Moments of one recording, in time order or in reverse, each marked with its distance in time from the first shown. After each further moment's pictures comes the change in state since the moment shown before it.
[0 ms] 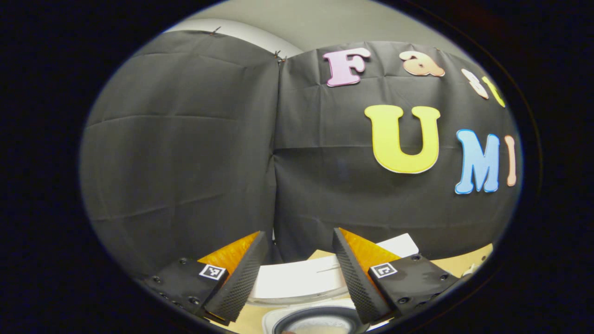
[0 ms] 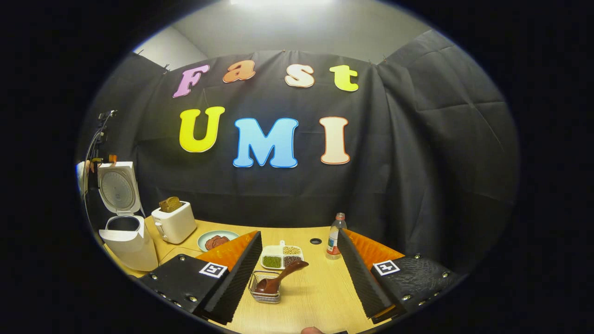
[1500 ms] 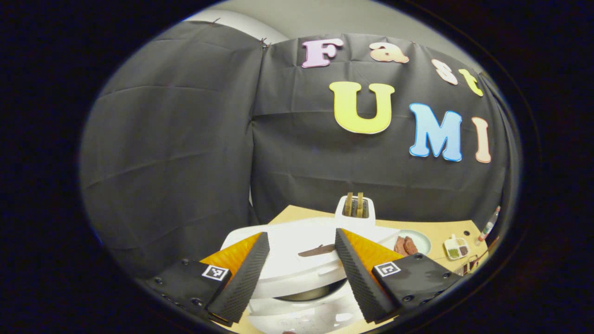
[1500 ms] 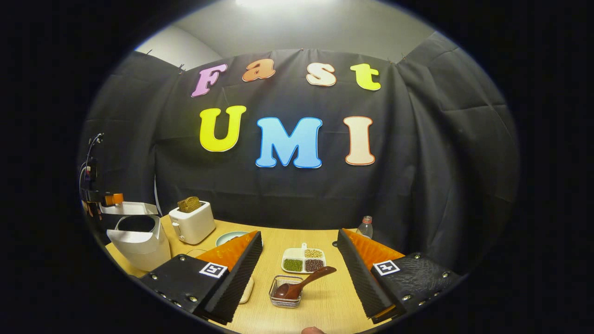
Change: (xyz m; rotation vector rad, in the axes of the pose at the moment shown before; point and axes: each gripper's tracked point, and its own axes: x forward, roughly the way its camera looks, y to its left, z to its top) left arm -0.146 -0.047 -0.156 -0.024 0.142 -0.171; right arm 0.016 0.045 -0.002 -0.014 0.002 0.126
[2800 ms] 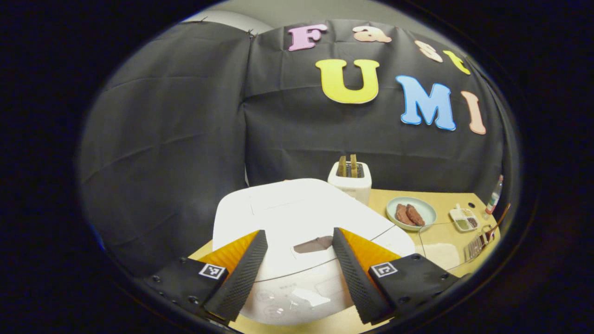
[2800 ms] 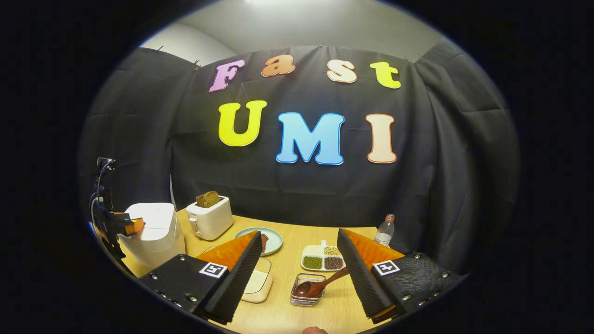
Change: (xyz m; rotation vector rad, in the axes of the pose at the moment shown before) left arm -0.012 -0.016 -0.091 0.088 0.070 -0.017; right arm 0.001 0.048 -0.004 -0.019 0.024 0.095
